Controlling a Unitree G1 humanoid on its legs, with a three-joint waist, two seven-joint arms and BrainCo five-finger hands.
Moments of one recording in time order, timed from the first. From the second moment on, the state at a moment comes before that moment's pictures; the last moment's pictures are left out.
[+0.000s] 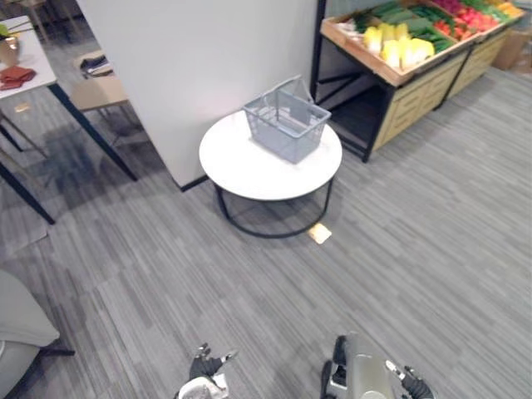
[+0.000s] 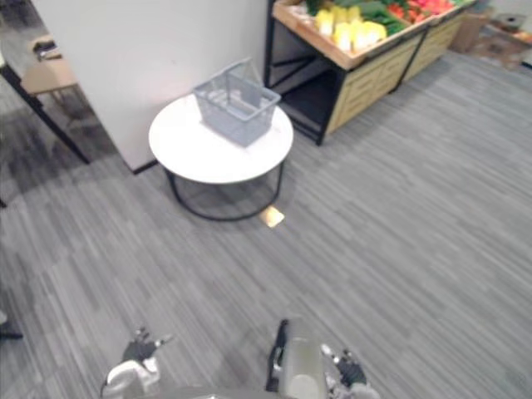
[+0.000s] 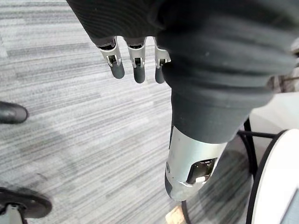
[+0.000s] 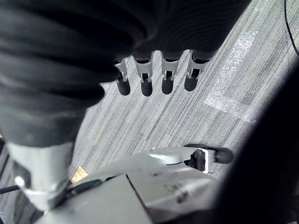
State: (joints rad) left arm 0.02 0.06 0.24 1.04 -0.22 -0.17 0.08; right arm 0.08 -0.09 -0.27 1.11 0.08 -0.14 0.03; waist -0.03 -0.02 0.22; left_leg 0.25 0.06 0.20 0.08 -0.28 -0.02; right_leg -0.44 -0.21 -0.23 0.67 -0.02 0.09
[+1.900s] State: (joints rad) left arm 0.10 0.07 0.20 1.16 -0.29 -0.16 0.07; right arm 0.10 -0.14 -0.19 1.15 0.01 -0.13 0.03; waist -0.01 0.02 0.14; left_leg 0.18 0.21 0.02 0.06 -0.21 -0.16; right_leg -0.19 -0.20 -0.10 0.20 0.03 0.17
